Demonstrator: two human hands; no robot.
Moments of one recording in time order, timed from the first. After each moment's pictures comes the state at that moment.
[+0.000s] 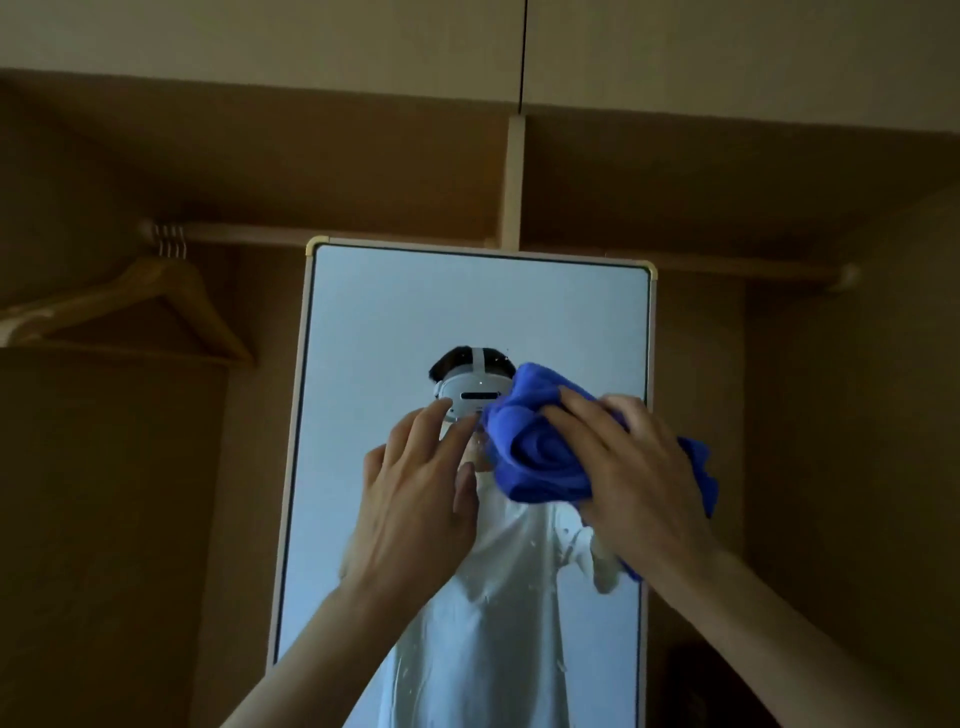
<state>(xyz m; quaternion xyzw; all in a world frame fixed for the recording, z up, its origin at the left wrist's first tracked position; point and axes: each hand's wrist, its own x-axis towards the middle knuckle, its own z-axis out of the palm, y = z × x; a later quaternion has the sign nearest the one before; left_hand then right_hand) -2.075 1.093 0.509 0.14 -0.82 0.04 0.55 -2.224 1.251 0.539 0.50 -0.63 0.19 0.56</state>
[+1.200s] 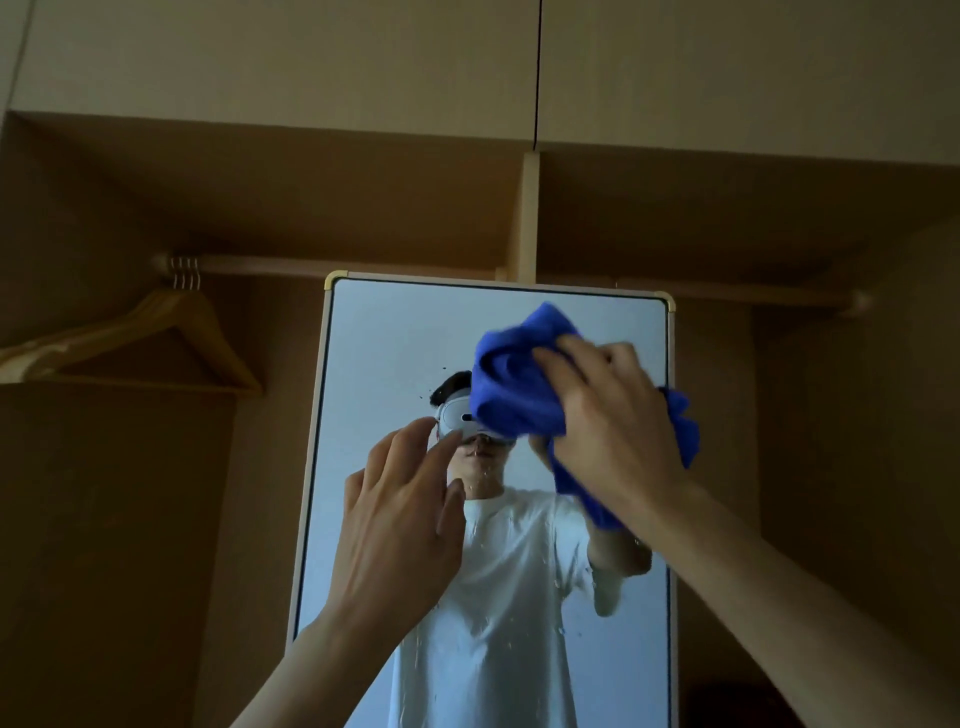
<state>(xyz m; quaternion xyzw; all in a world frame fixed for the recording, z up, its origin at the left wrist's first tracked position) -2.055 1.076 0.524 0.15 -0.82 0.01 0.56 -2.196 1.215 0.610 0.46 -0.63 0.19 0.60</state>
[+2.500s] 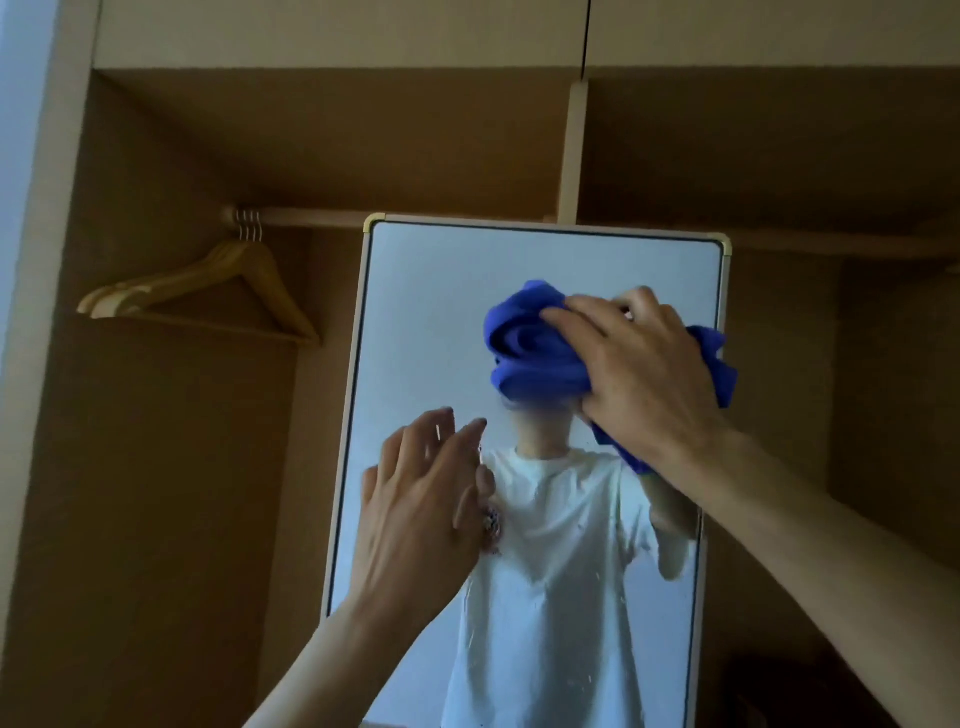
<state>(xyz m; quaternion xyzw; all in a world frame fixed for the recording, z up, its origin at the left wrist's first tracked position) -2.047 1.094 0.481 0.19 -0.80 -0.01 0.57 -2.205 1.220 0.608 0.53 -0.57 0.15 0.62</state>
